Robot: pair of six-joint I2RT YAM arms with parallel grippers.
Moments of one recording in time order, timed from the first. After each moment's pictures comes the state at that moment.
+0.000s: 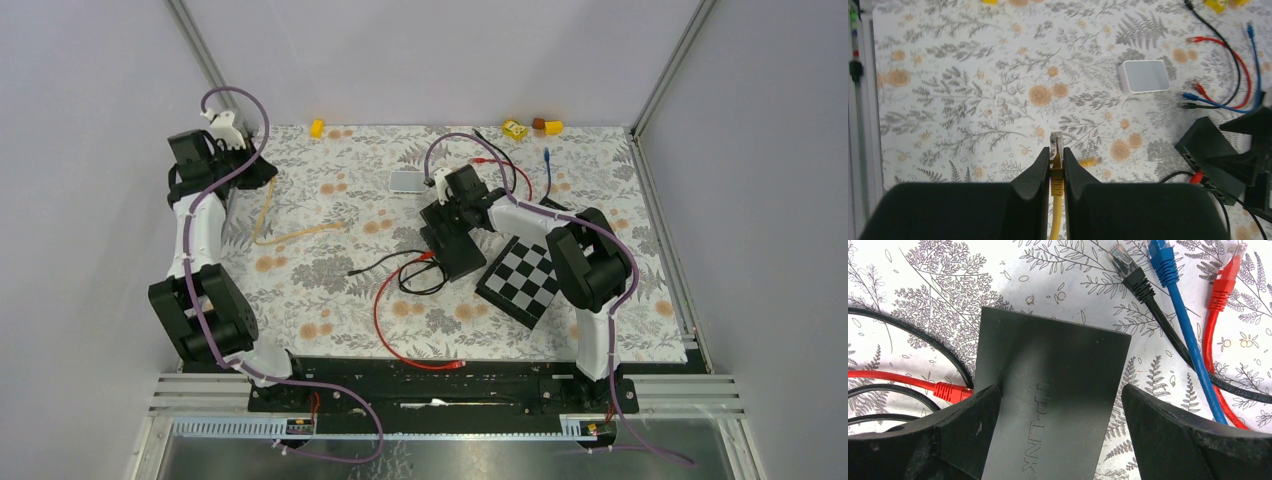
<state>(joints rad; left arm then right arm) 0.37 1.55 1.37 -0.38 0.68 0.06 0.60 2.01 1.39 -0.31 -0.08 -0.08</state>
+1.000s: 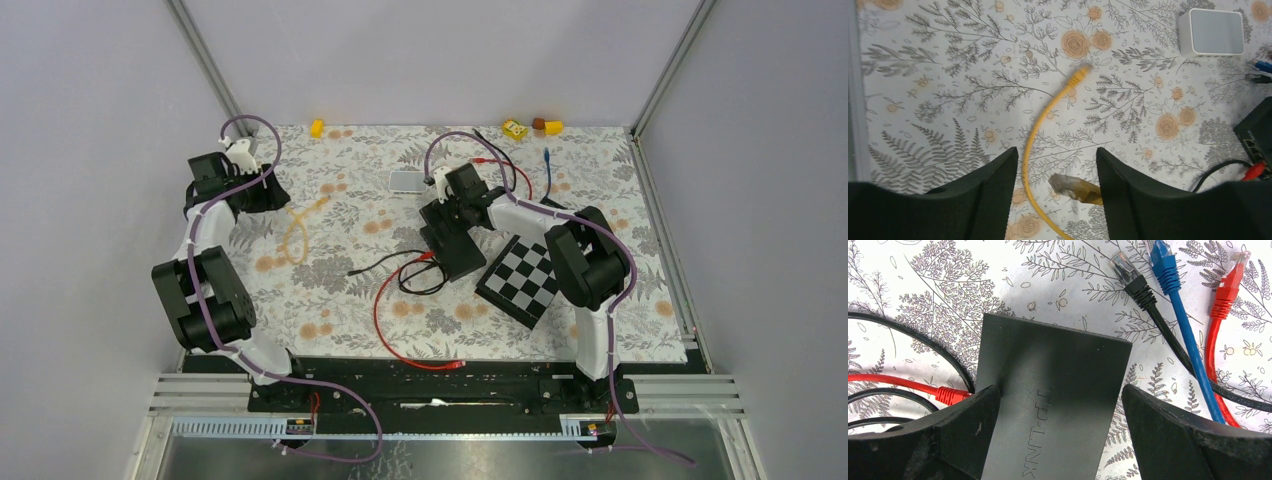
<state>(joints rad) 0.37 1.62 1.18 -0.29 0.54 0.12 0.59 2.03 1.41 -0.31 -0.10 -0.08</state>
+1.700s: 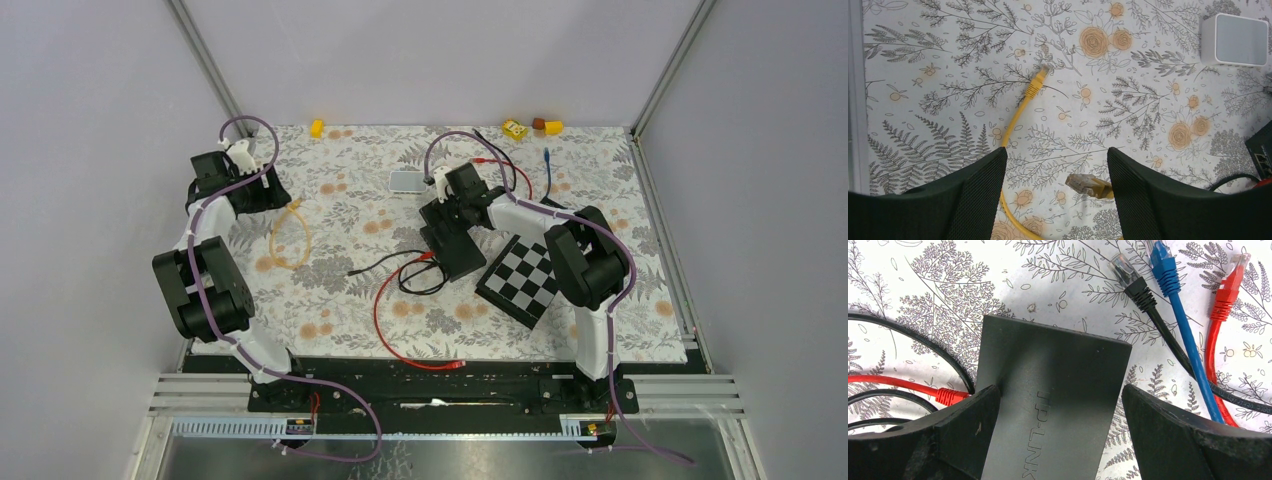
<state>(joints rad) 0.37 1.69 1.22 -0.31 0.50 0.08 0.59 2.03 1.41 -0.31 -0.10 -0.07</state>
